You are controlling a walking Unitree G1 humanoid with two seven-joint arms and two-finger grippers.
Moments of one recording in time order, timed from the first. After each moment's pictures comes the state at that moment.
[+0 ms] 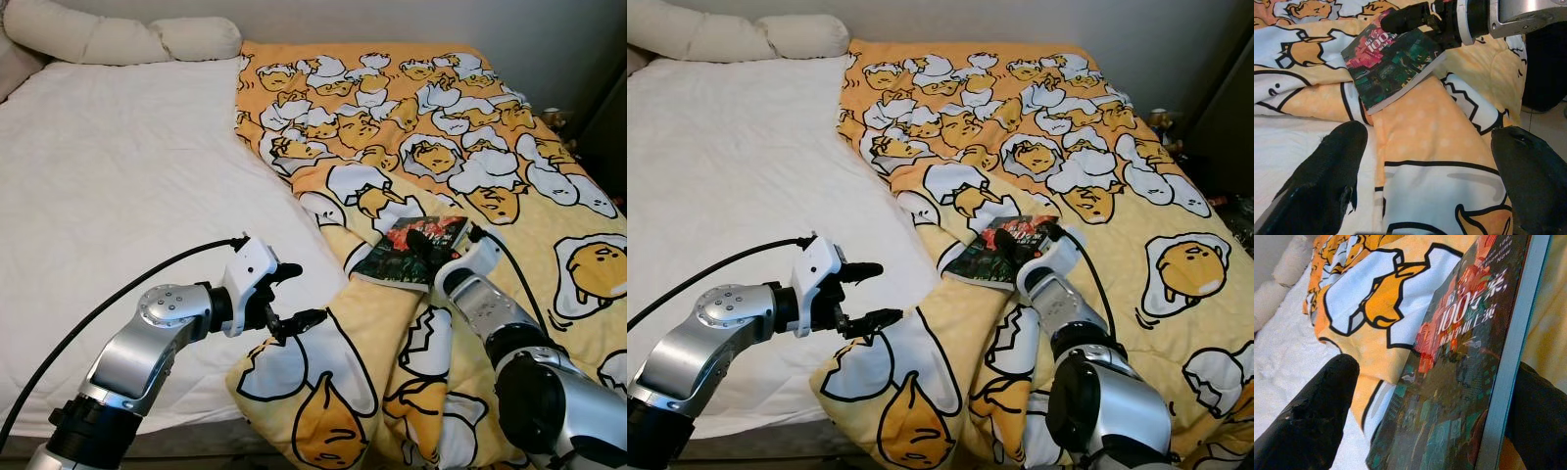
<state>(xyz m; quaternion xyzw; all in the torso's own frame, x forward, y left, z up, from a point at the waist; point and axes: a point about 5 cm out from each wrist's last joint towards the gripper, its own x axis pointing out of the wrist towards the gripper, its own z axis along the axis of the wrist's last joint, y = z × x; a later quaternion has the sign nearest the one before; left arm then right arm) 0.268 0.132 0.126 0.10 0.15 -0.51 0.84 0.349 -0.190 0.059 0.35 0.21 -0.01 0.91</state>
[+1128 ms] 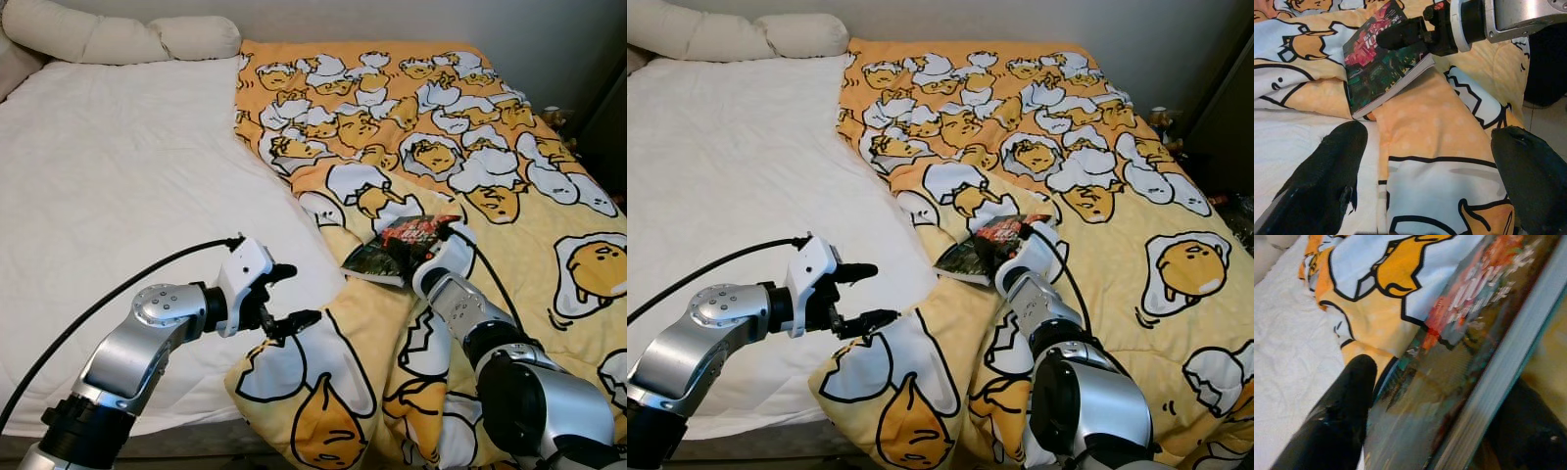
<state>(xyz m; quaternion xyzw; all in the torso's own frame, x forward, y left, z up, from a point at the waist) 0.268 0.138 0.126 0.11 0.16 -0.50 0.84 0.350 -0.160 0.054 0.29 0.24 0.01 0.93</state>
